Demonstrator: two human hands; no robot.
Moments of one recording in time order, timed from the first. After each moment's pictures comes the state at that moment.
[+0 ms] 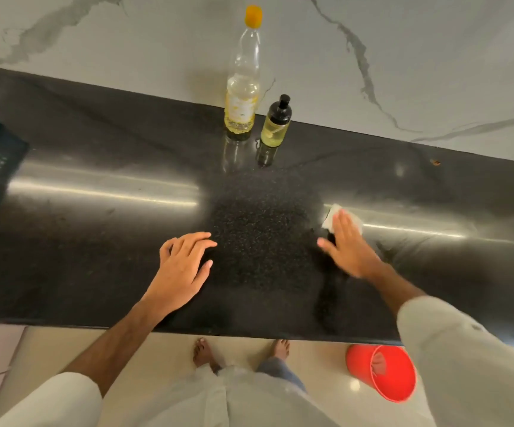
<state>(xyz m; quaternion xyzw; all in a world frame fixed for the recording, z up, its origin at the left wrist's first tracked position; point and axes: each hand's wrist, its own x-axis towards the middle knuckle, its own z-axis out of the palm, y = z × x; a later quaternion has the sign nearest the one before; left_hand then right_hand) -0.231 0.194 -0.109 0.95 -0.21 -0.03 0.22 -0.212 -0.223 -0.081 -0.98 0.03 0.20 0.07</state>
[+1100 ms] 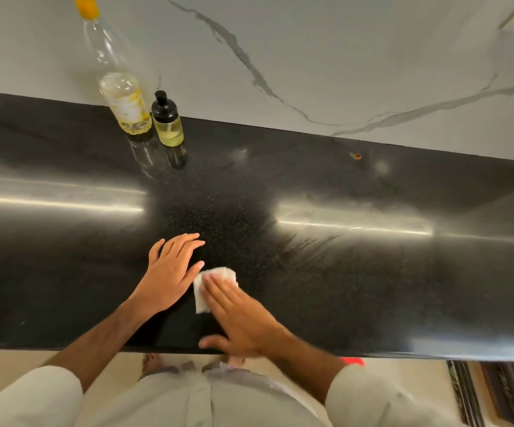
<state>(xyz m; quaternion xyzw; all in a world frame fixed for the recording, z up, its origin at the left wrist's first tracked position) -0.240 -0.048 -0.107 0.95 -0.21 -0.06 0.20 -0.329 -0.263 -0.082 -0.92 -0.31 0.21 0.10</state>
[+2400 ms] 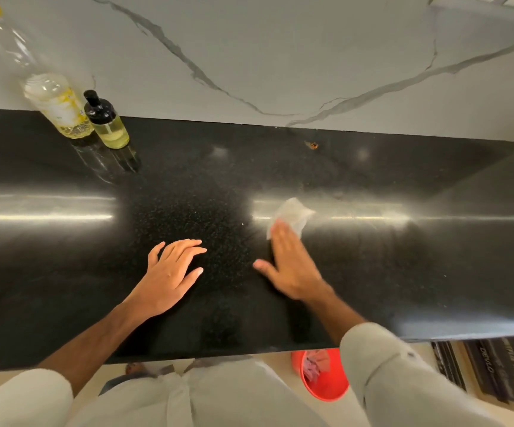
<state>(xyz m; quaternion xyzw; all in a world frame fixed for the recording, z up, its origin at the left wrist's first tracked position) -0.250 -0.146 -0.103 0.93 -0.28 -0.09 0.20 -0.287 -0.468 -0.097 -0.98 -0.04 0.15 0.12</state>
